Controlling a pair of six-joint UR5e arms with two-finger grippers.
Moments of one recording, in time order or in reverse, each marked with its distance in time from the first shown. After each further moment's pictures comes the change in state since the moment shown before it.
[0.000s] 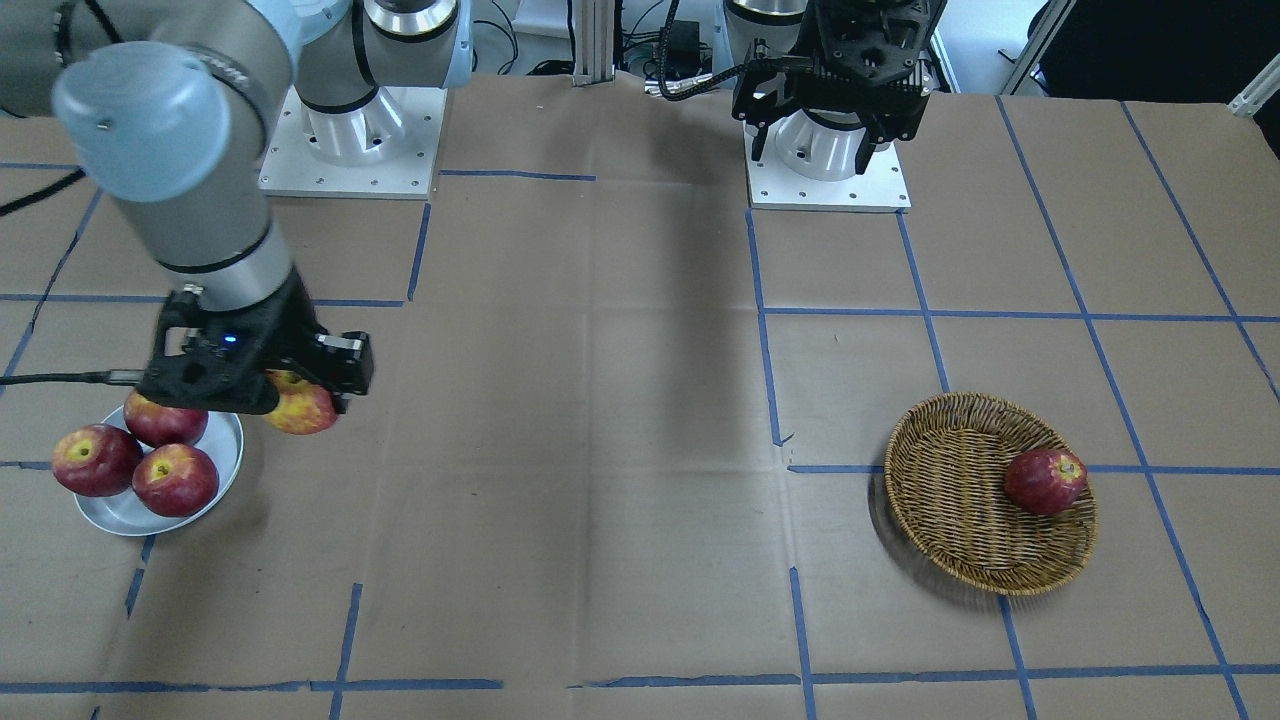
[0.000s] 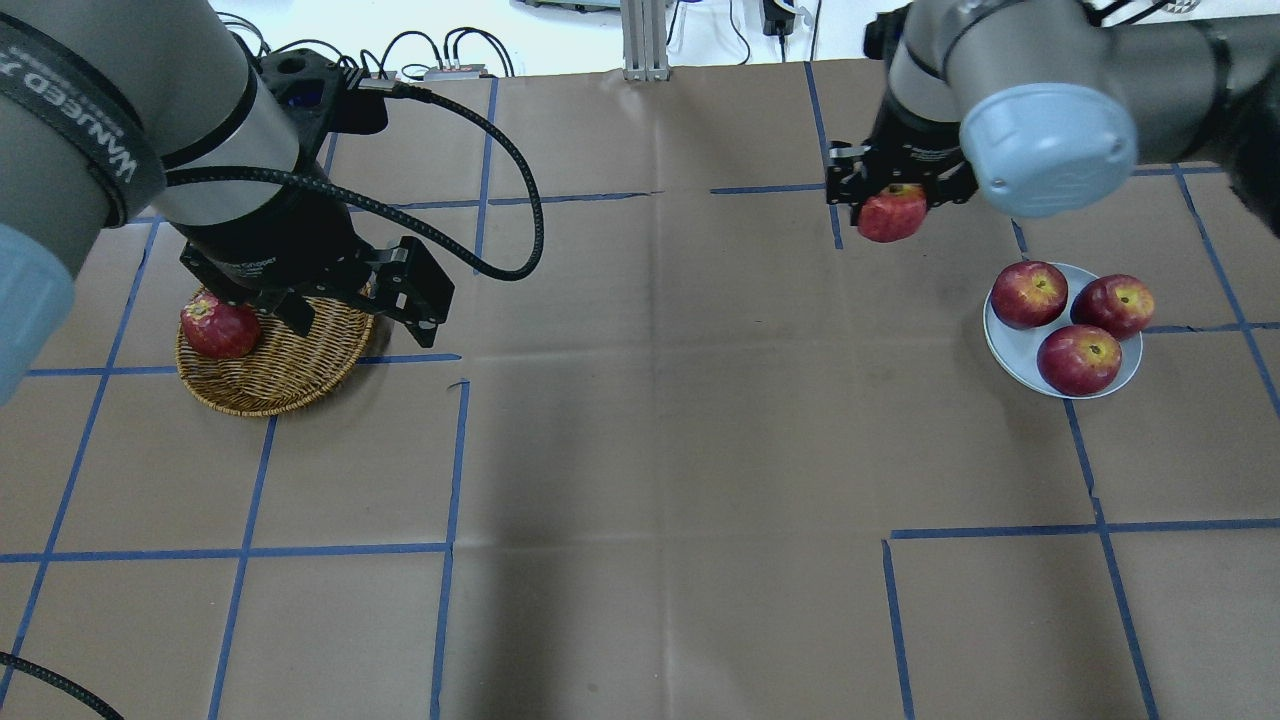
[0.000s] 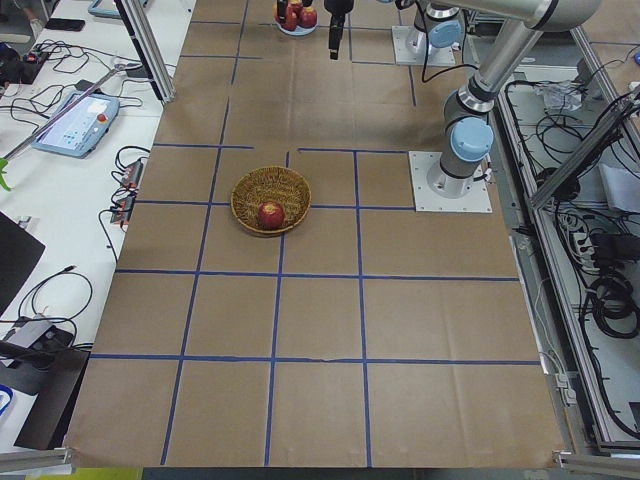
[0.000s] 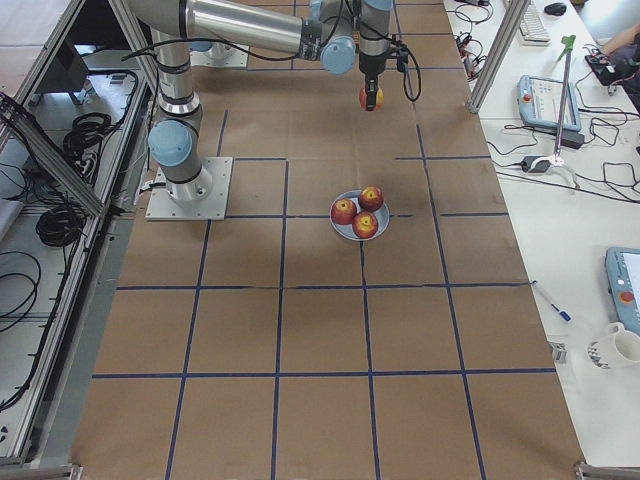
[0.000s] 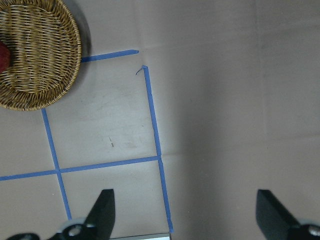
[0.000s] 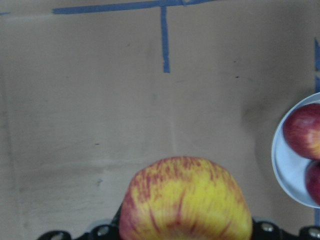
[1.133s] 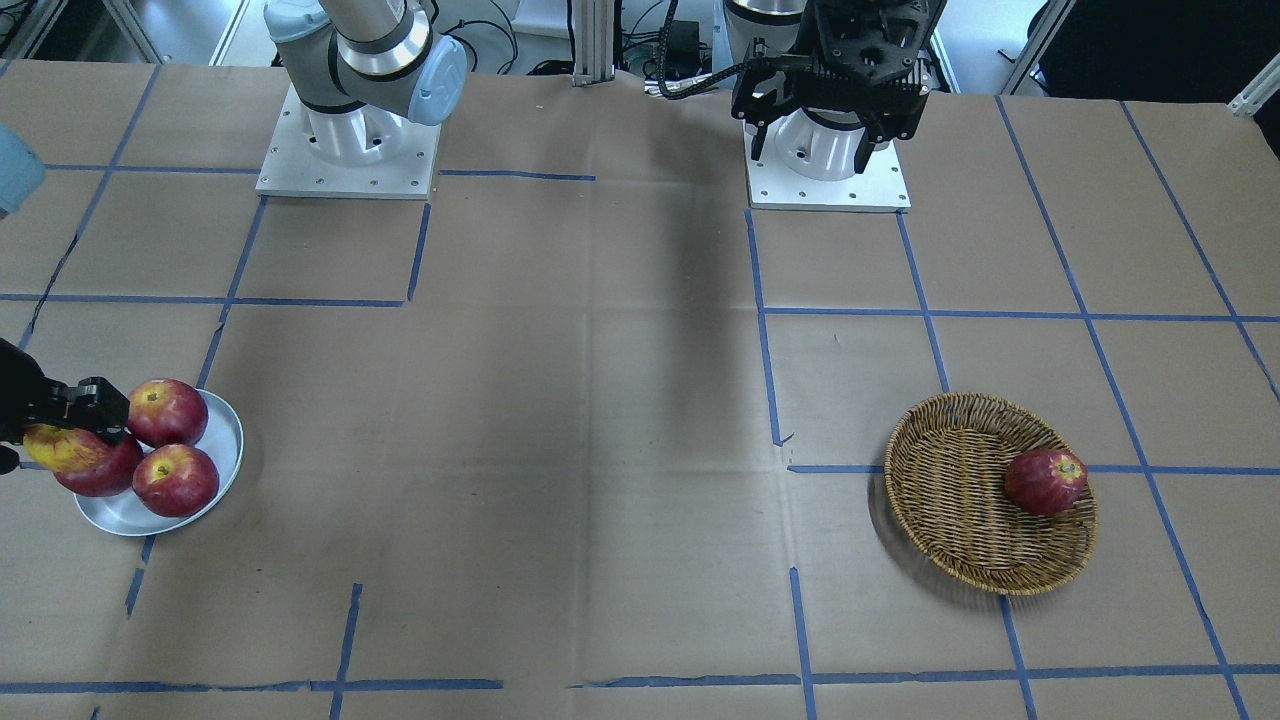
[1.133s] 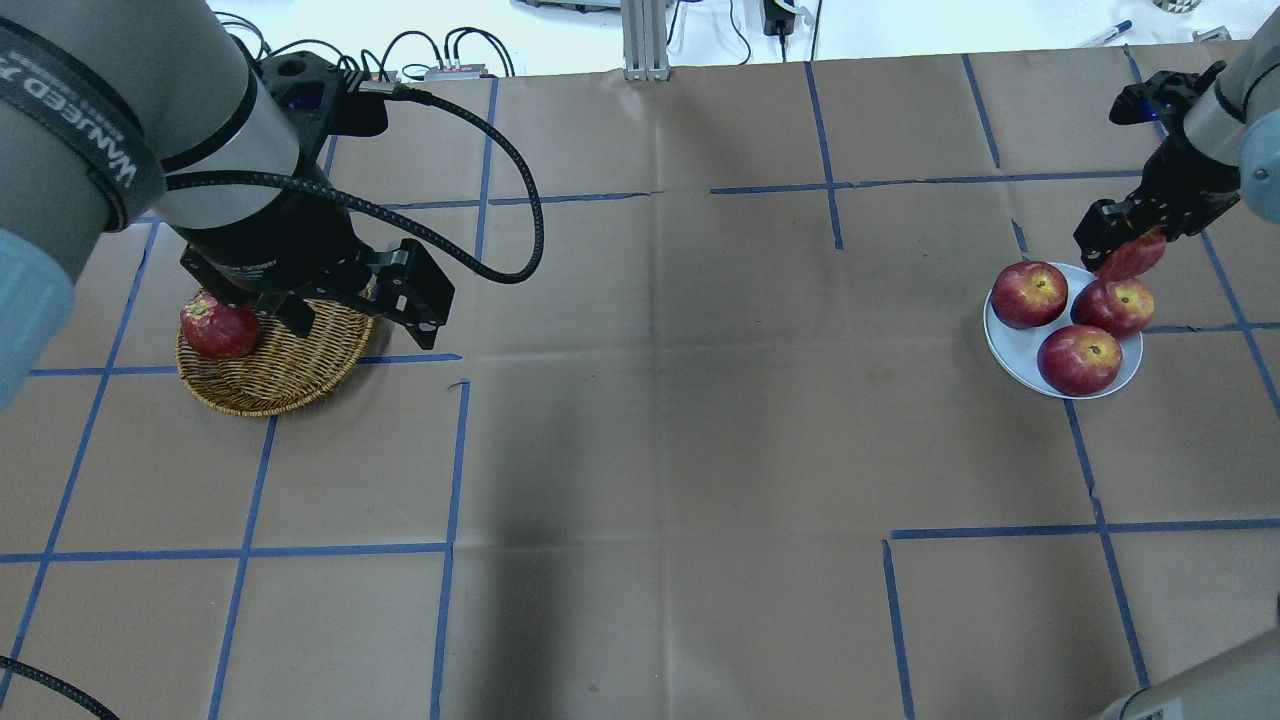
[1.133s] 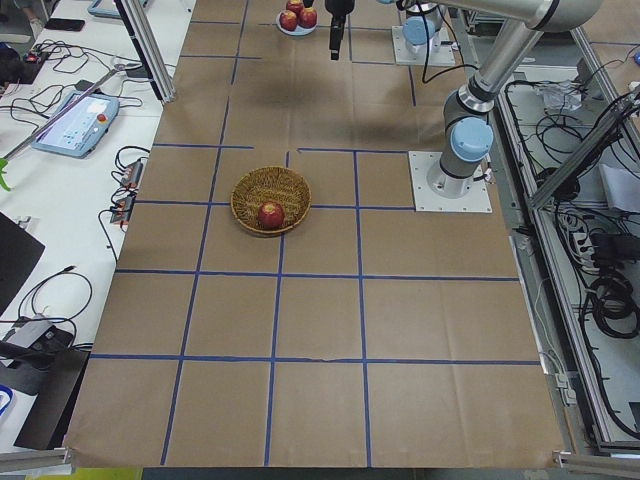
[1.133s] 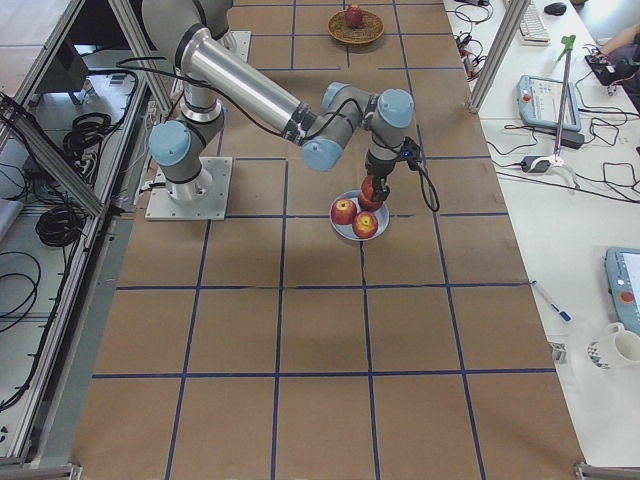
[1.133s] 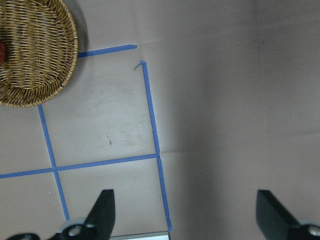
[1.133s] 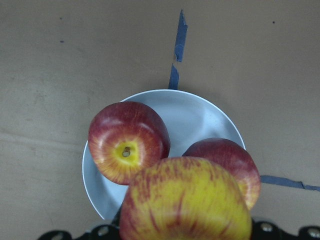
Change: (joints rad) left arm 0.000 0.001 -0.002 0.001 0.000 0.000; right arm -0.401 0.152 0.059 -0.097 0.023 -0.617
